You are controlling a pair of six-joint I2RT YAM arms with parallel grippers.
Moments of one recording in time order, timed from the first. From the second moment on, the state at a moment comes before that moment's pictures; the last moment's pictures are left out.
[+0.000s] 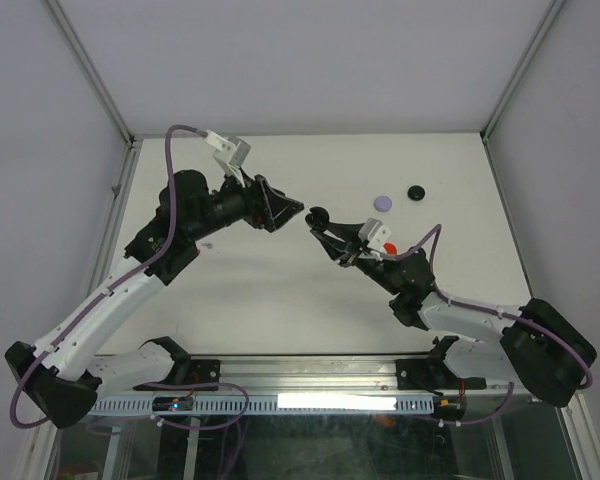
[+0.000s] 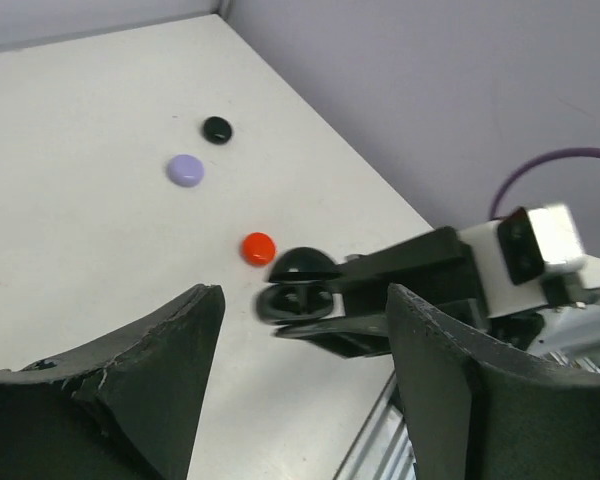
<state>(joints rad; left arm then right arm) -0.73 1.06 1.12 -0.14 0.27 -0.44 0.83 1.20 0.36 1.21 -0.13 -0.11</state>
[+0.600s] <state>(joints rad) -0.57 1.21 1.08 -0.04 0.67 -0.52 0.71 1.09 0.44 0.94 -0.56 0.06</state>
